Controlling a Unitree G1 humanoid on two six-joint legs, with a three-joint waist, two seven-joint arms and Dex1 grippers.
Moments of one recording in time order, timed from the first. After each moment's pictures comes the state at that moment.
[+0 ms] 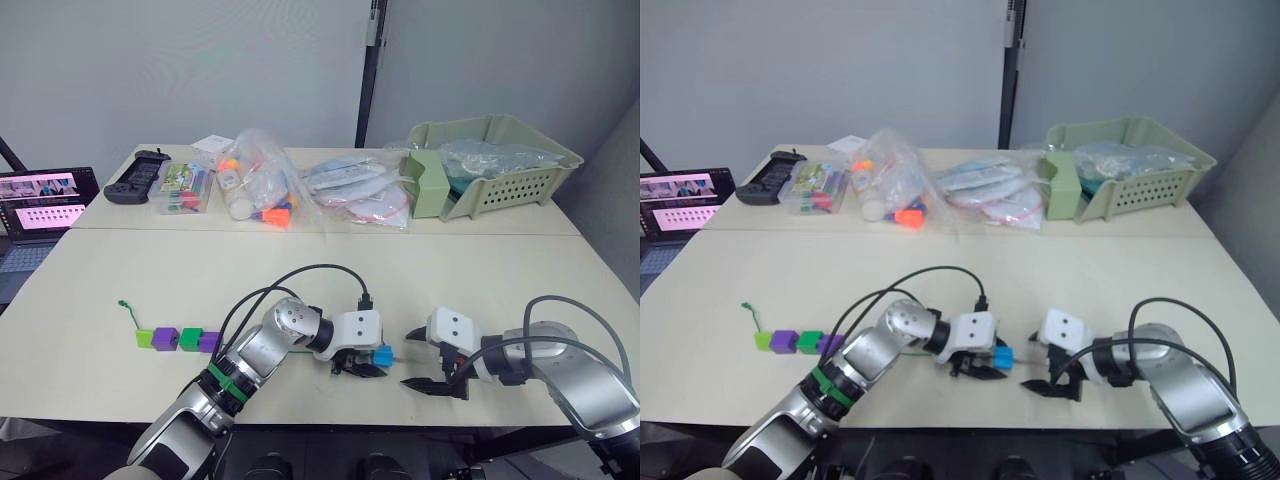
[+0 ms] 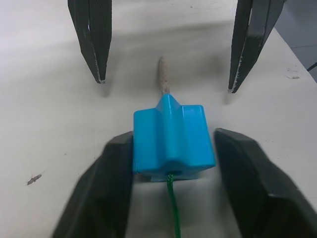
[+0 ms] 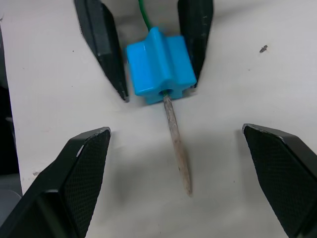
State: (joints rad) left arm -0.63 0.27 -0.56 0.15 0.03 0.26 -1.12; right arm -0.18 -0.88 0.14 -0.34 0.22 0.53 1.09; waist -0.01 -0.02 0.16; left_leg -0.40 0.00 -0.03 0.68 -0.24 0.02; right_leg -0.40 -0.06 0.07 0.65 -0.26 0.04
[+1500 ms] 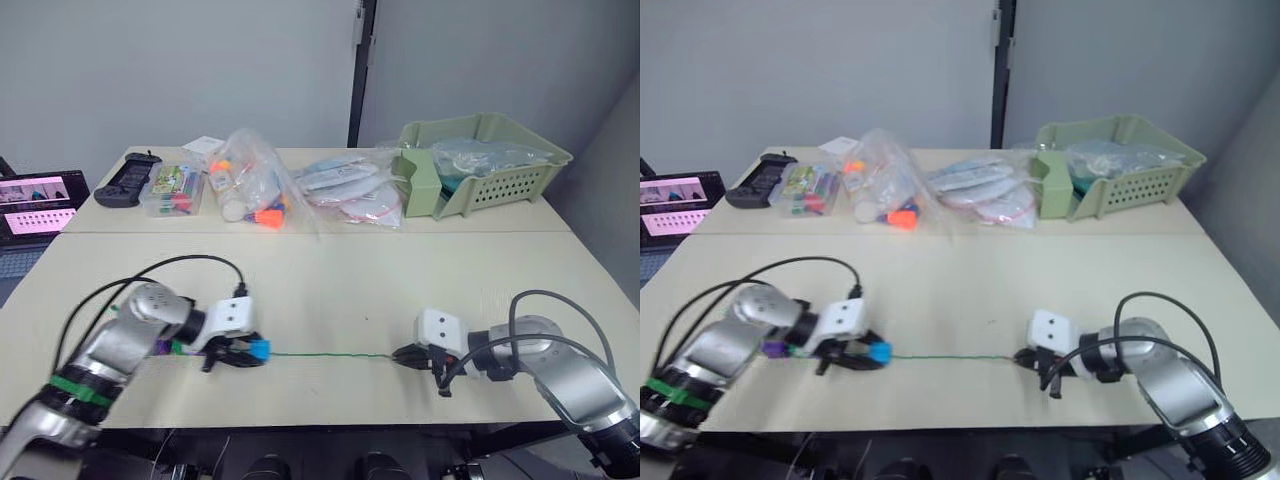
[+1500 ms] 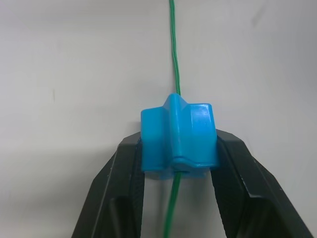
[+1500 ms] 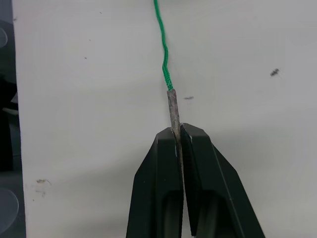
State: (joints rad) left arm -0.41 0.94 -0.26 0.04 -0.12 0.20 -1.42; right arm -0.26 -0.87 0.23 -0.35 0.20 0.48 1.10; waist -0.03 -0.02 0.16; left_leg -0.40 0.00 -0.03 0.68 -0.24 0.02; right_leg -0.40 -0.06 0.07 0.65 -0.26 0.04
